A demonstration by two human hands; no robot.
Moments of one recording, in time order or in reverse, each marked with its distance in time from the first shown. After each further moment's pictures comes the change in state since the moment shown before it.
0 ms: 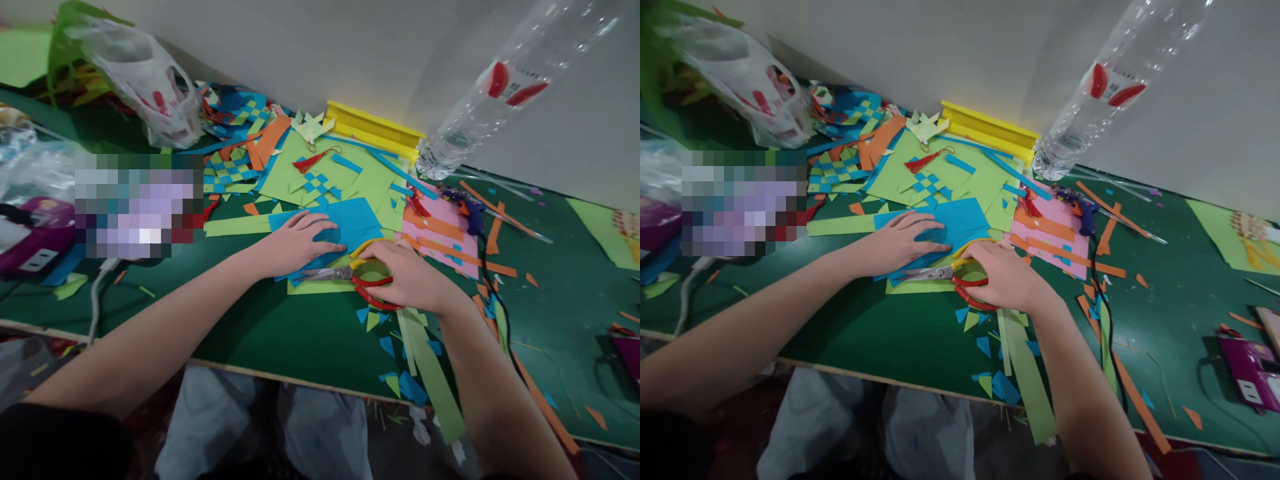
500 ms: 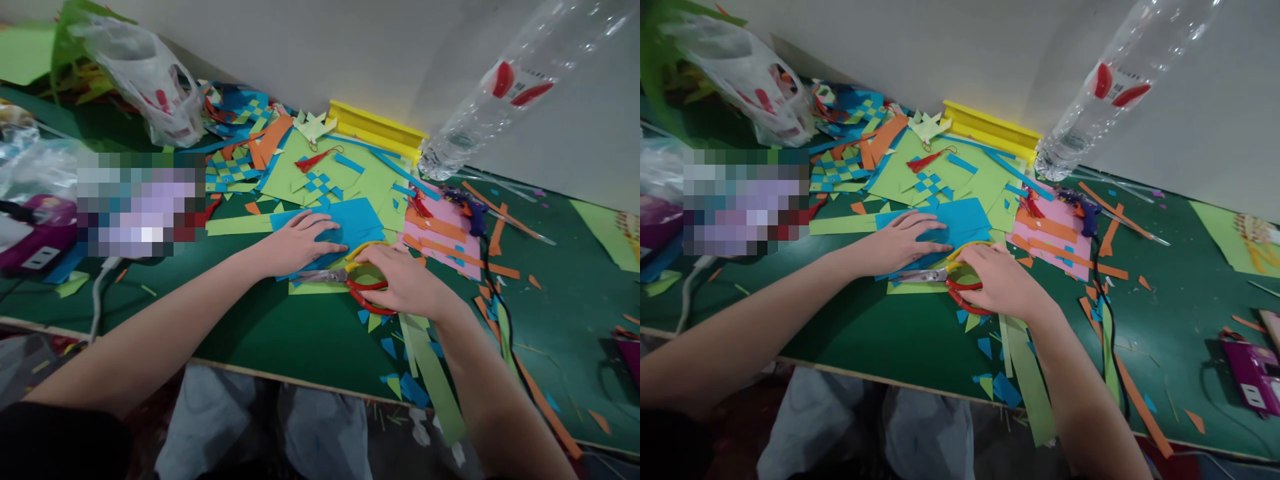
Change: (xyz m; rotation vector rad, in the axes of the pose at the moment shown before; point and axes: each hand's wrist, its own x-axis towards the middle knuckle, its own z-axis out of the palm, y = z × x) left_hand 0.000 -0.002 0.003 -0.020 0.016 0.008; right_hand 0.002 -0.010 0.006 -0.040 0.007 -0.059
